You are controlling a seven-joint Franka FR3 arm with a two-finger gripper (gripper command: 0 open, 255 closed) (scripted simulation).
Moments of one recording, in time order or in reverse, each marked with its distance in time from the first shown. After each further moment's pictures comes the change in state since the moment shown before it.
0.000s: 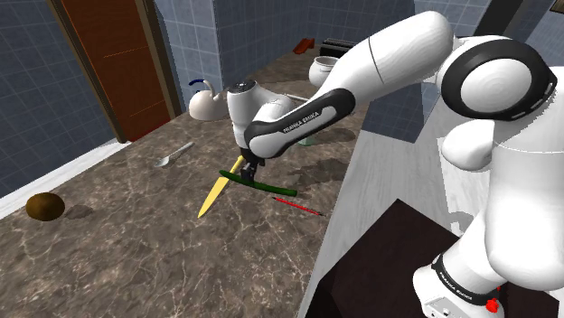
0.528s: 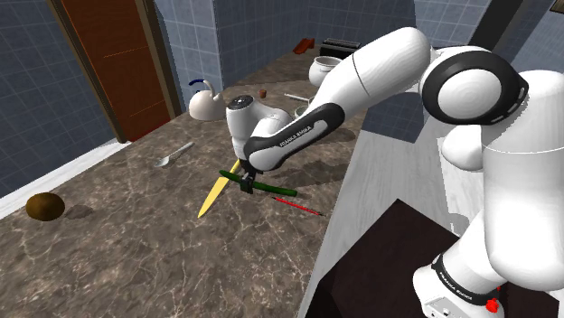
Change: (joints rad) arm 0.016 0.081 -0.016 0.011 -0.033 0.065 0.026
